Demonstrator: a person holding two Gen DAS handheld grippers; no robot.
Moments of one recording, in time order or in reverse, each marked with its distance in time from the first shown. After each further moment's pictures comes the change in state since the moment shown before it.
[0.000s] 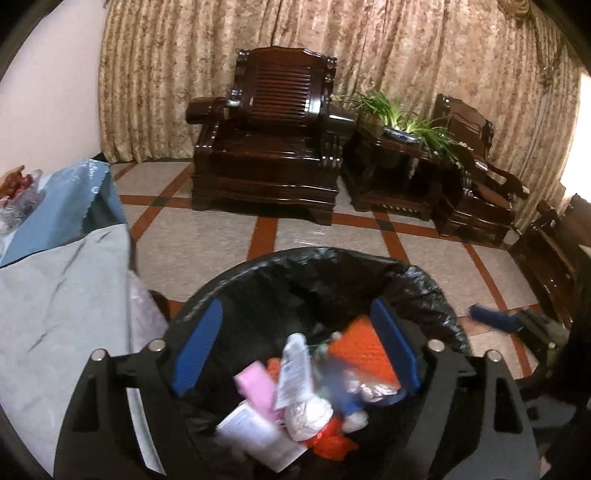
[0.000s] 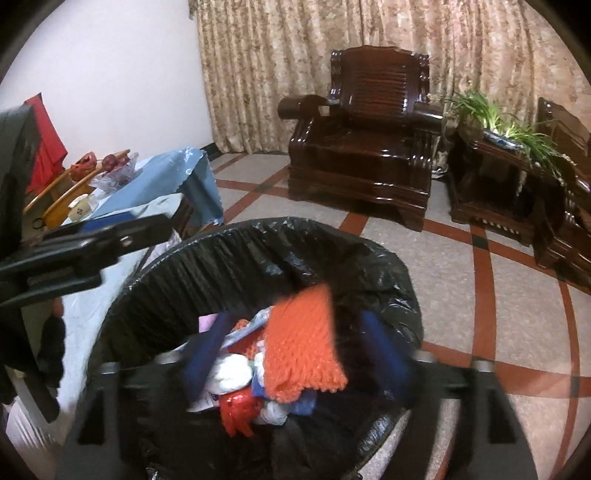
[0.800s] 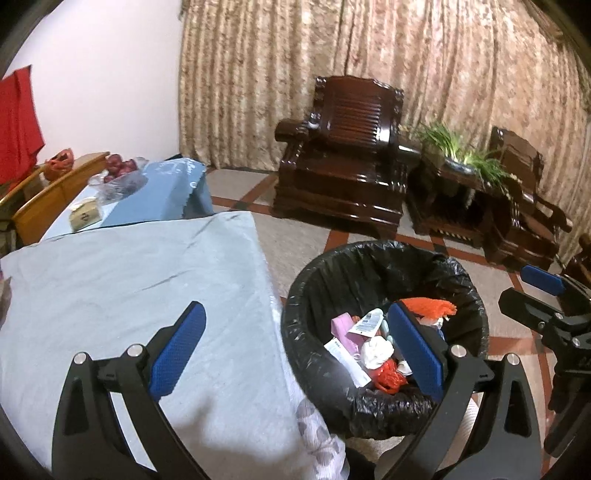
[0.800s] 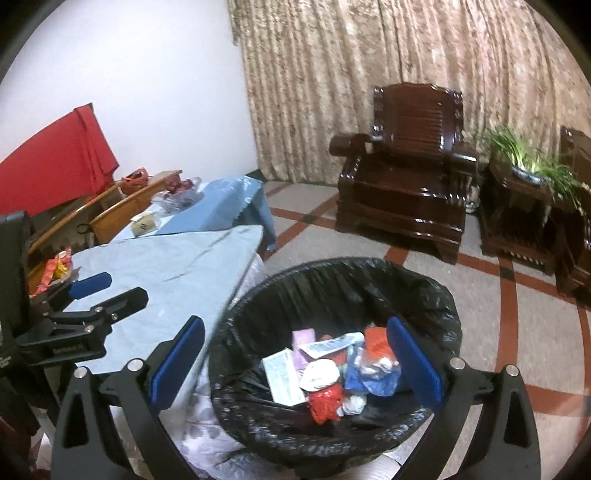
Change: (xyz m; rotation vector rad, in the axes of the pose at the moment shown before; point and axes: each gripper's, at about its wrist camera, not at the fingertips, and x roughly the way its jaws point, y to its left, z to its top) left arm -0.178 0.050 -0.054 -0.125 -0.091 0.249; right arm -0.113 0.091 0.007 -0.075 -0.115 0.154
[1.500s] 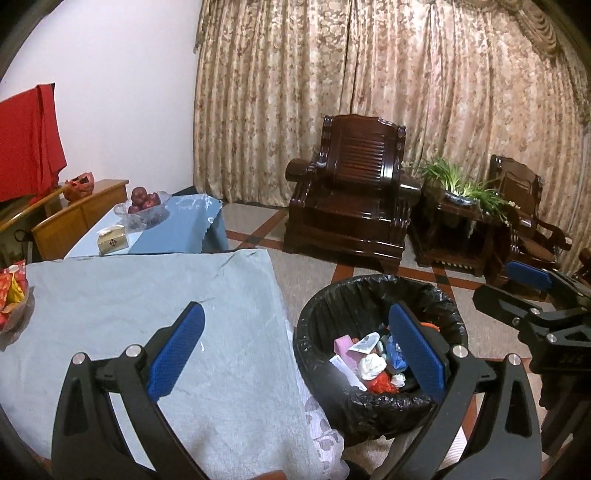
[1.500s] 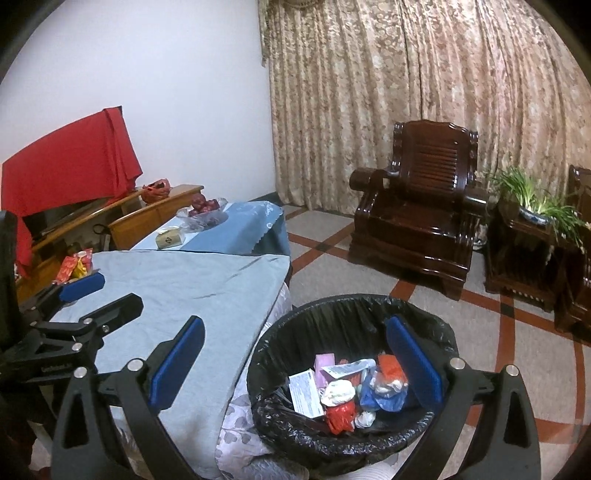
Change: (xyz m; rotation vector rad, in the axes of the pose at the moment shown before) left arm -0.087 -0.001 0.004 0.000 -0.143 0.027; right arm -0.049 0.044 0.018 -0.085 -0.091 0.025
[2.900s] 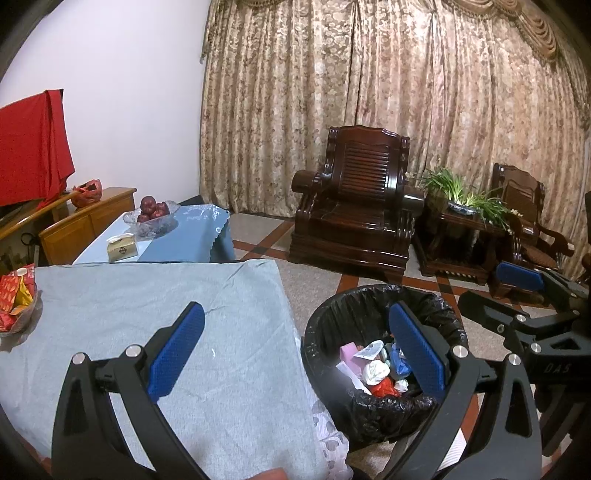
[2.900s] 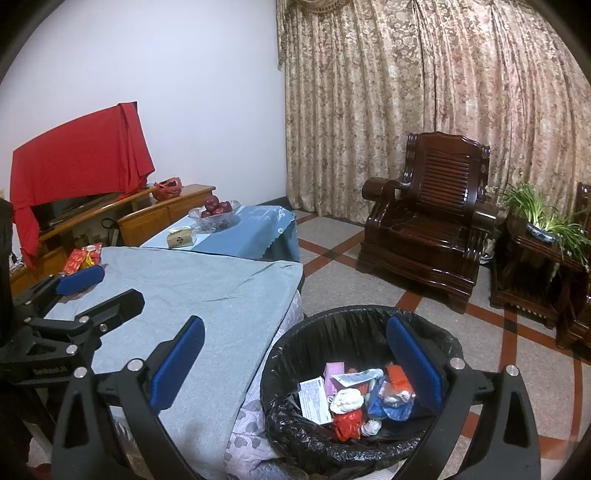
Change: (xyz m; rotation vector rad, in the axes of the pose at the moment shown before) left arm -0.017 0.011 0.001 -0.008 -0.039 0.014; right arm -0.003 0.019 0.005 -0.044 -0.018 0.023
